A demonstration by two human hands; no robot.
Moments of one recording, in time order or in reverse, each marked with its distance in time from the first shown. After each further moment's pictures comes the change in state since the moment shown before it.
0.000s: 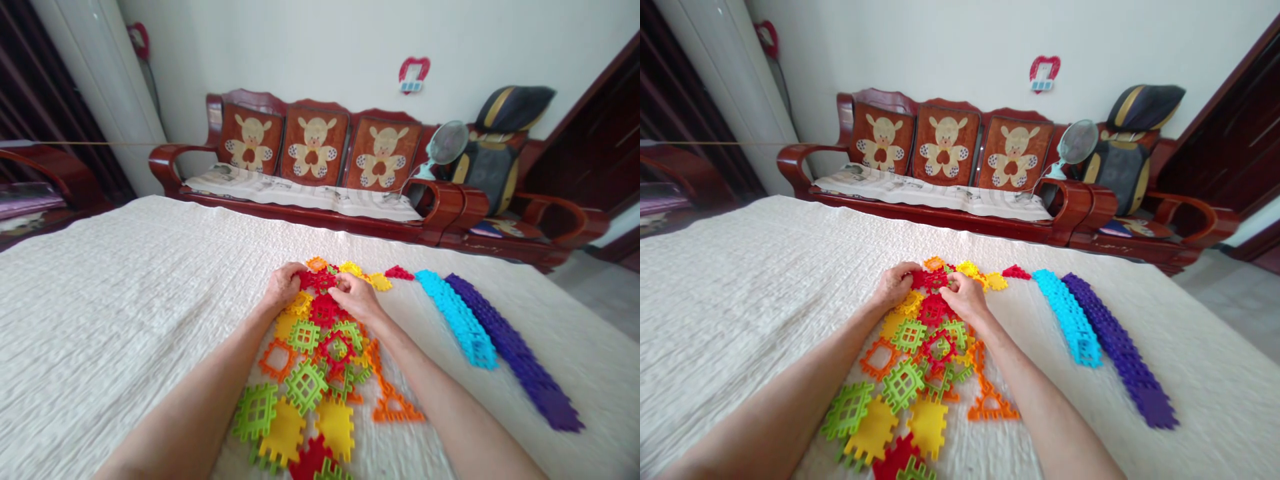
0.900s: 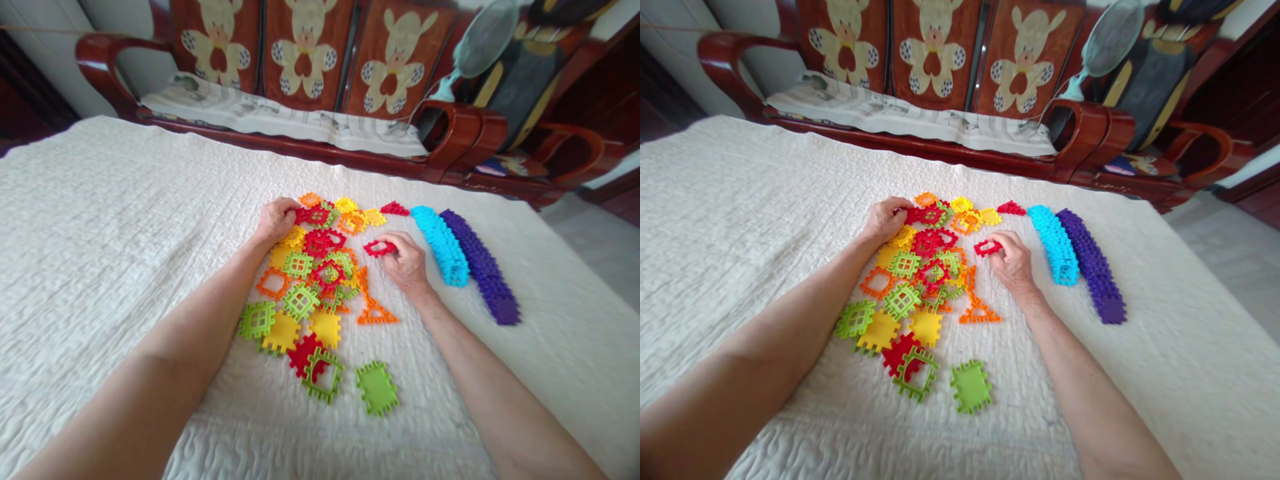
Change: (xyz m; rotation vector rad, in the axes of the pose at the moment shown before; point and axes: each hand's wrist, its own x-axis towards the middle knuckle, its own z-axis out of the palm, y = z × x) left_hand 0.001 0.004 -0.003 0.096 -0.056 -0.021; right_hand -0.070 0.073 -0.064 -0.219 0.317 -0.457
